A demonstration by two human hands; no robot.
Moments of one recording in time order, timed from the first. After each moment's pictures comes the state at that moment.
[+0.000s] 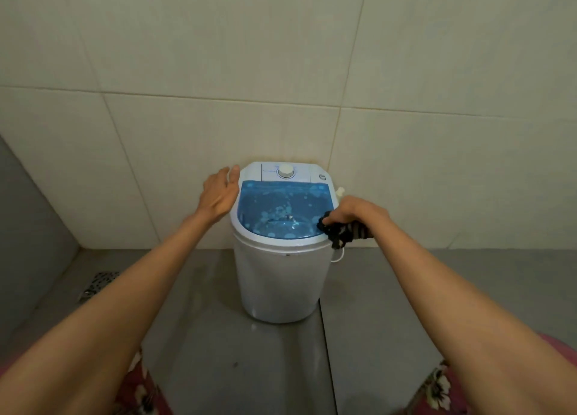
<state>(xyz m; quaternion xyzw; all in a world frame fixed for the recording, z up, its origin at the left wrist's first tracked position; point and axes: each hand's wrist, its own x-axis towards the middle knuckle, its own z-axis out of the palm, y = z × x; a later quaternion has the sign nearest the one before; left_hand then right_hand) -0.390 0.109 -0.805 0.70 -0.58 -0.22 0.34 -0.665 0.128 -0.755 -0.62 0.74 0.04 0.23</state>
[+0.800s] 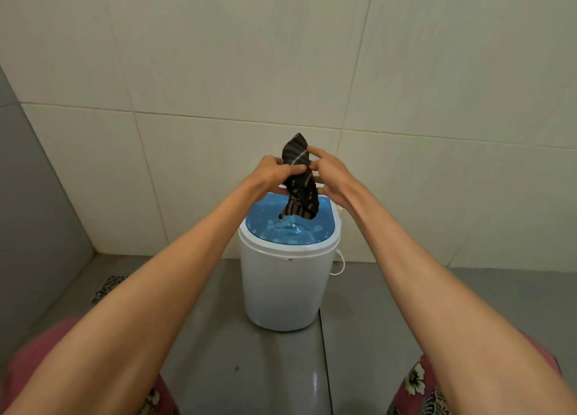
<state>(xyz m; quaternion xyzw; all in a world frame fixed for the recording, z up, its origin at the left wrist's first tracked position) -0.475 0.152 -0.694 0.55 -0.55 -0.46 0.43 -0.613 0.150 -0.681 -0.56 0.50 -0.42 0.51</state>
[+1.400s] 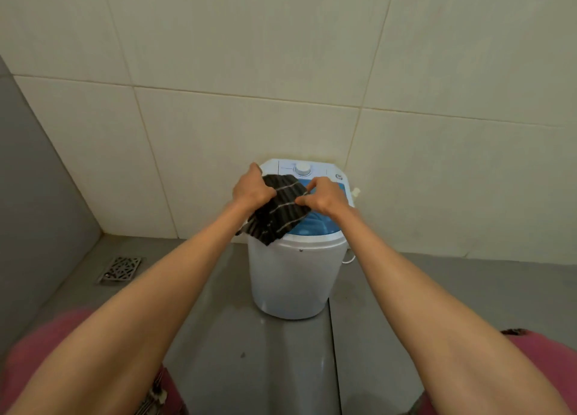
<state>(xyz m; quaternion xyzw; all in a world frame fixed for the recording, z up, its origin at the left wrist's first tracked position) -0.430 0.130 -0.776 0.74 -0.57 -0.23 0.29 -0.594 0.117 -0.775 -0.70 0.63 -0.20 0.26</state>
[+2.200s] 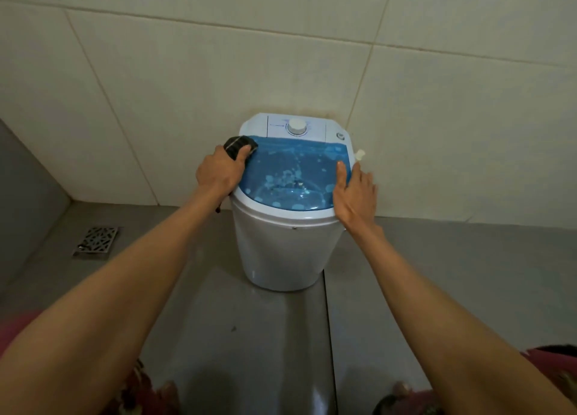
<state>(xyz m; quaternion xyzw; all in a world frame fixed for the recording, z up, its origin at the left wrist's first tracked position) -0.394 0.065 -0.874 0.81 -0.51 -0.12 0.26 -0.651 0.089 -0.886 -0.61 0.72 -0.30 0.16</state>
